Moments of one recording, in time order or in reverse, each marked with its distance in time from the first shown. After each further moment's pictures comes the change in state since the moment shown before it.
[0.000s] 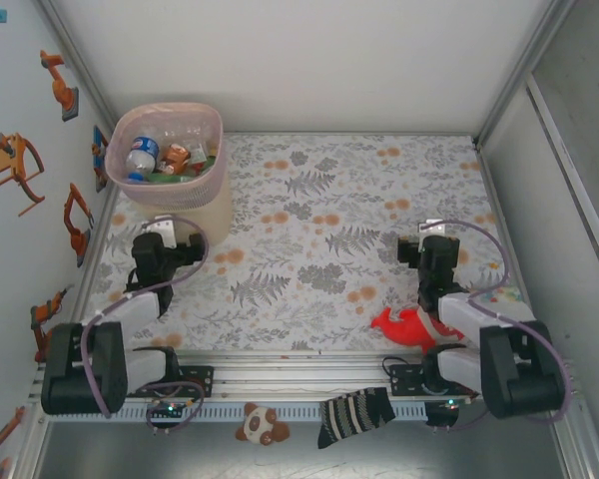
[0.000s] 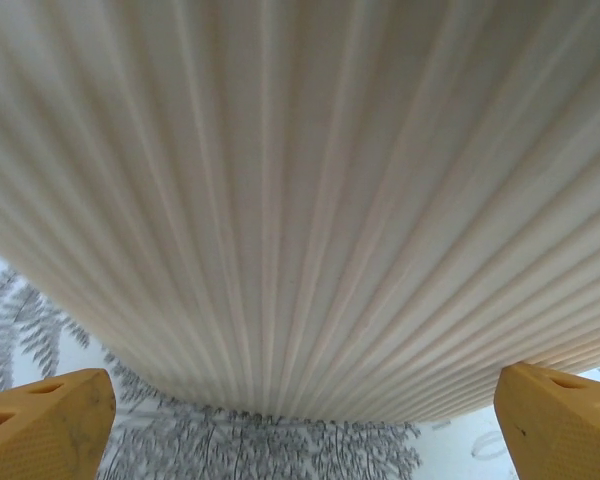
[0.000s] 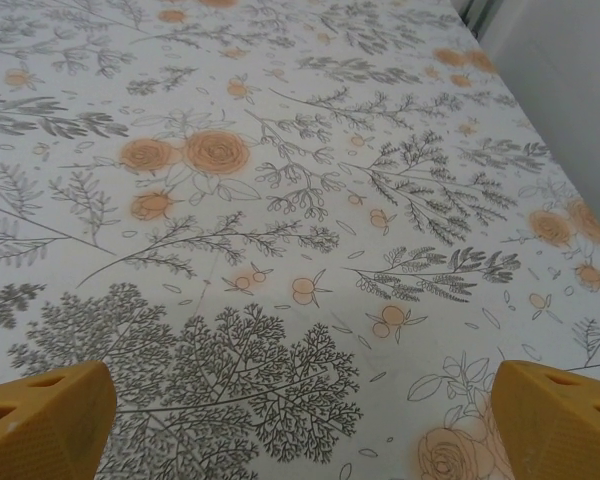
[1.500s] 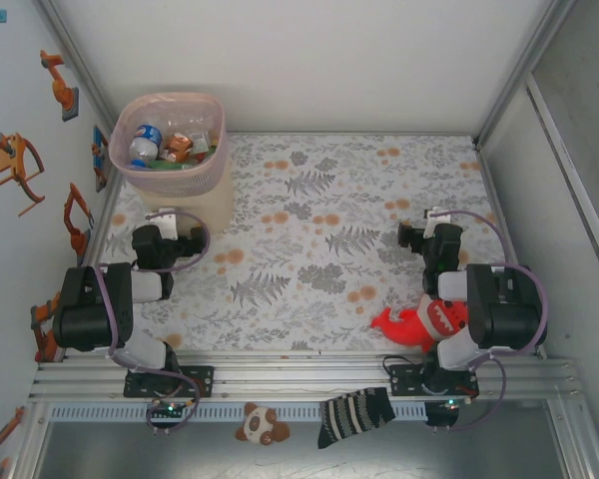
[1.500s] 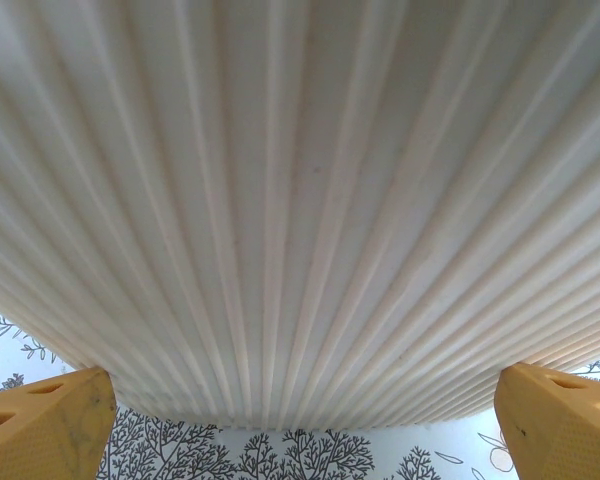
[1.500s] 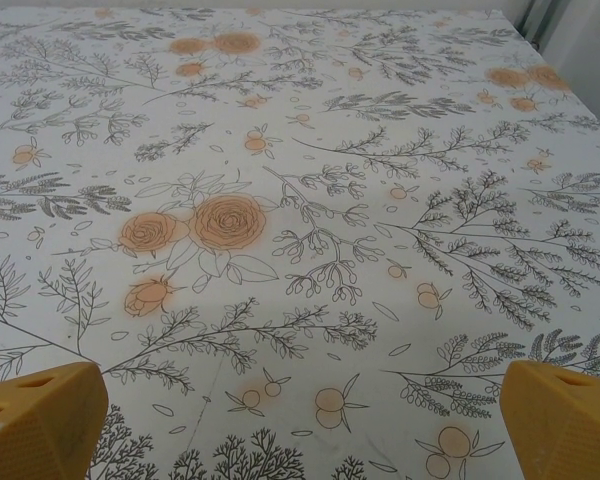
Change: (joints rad) left arm 0.071 0.329 0.066 0.290 0.159 0.059; right arm -0.146 0.338 0.089 0.320 -0.239 0.029
